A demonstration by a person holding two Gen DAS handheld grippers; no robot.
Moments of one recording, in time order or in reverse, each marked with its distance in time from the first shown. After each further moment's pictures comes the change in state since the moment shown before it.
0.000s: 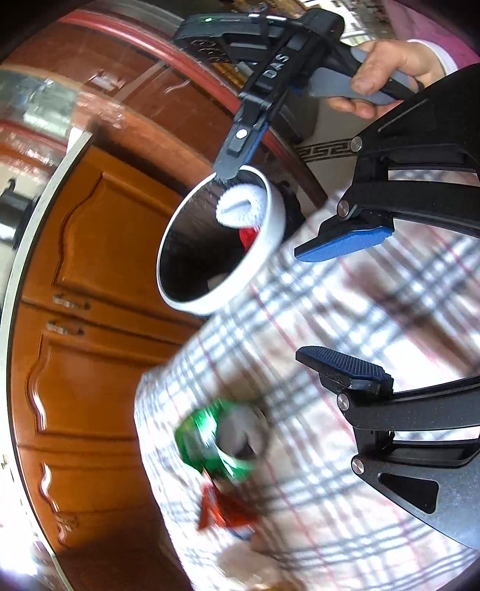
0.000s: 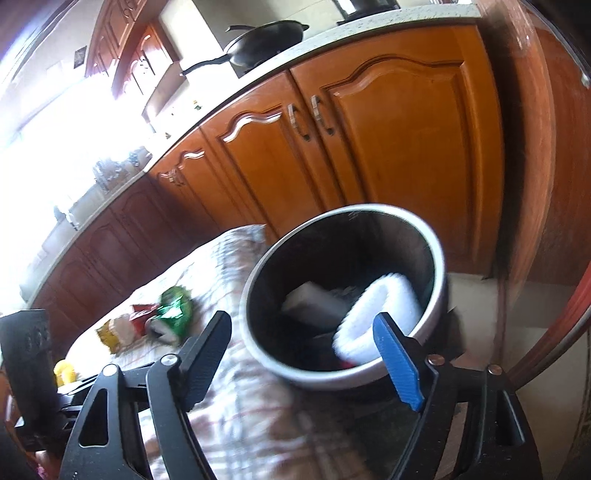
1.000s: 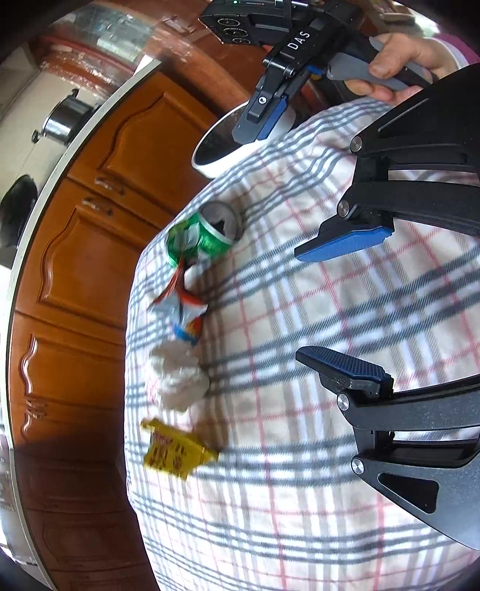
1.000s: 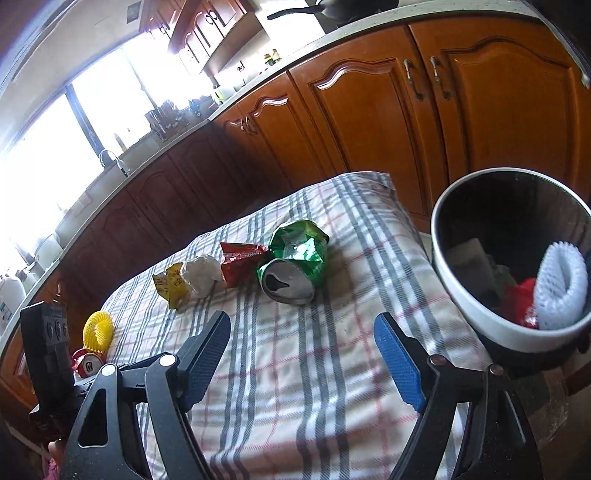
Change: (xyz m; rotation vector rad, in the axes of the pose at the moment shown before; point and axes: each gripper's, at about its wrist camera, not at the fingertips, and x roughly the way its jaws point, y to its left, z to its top) left arm -0.070 0.135 -0.053 -0.244 -0.074 0.180; right arm 0.056 0.130 -0.041 -0.140 0.126 0.176
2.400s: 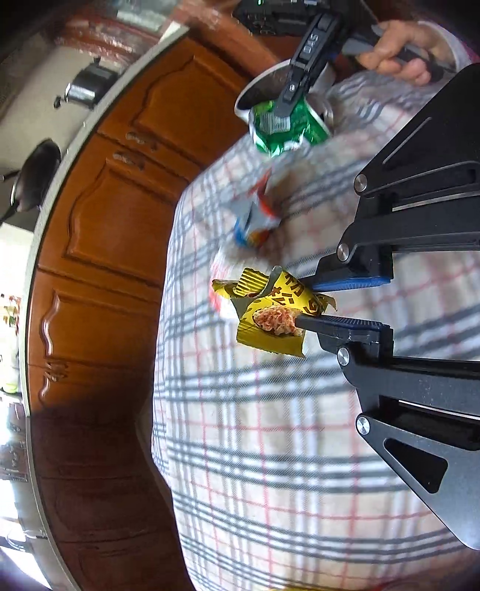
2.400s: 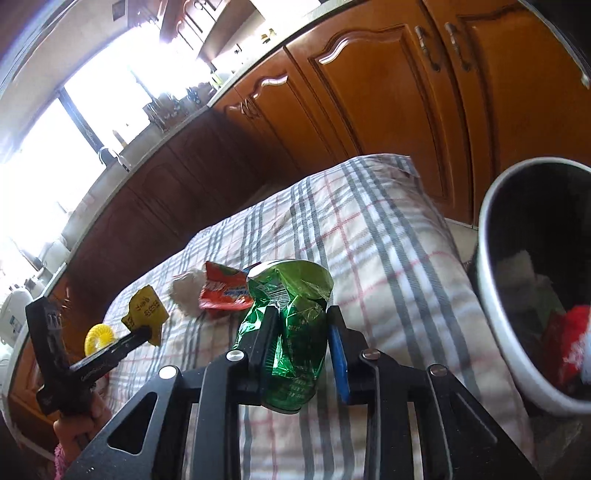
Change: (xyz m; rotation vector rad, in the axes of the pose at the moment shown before) left arm -0.004 0.049 0.038 -0.009 -0.073 0.095; right arm 0.050 -0.015 0.026 0.048 0.080 0.066
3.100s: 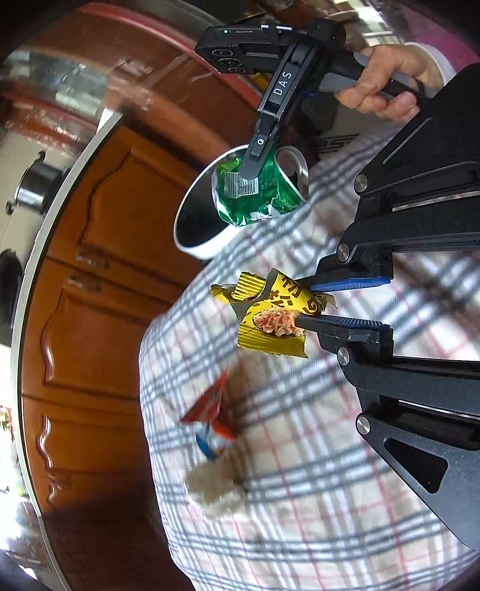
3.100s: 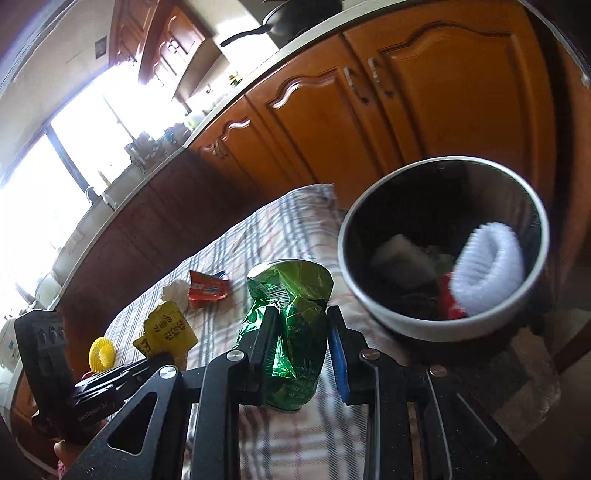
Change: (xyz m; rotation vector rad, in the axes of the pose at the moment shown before) left arm -0.001 -0.142 -0.033 0.196 0.082 -0.253; right arm -0.099 -0.052 -0.030 0.091 -0.134 -0.086
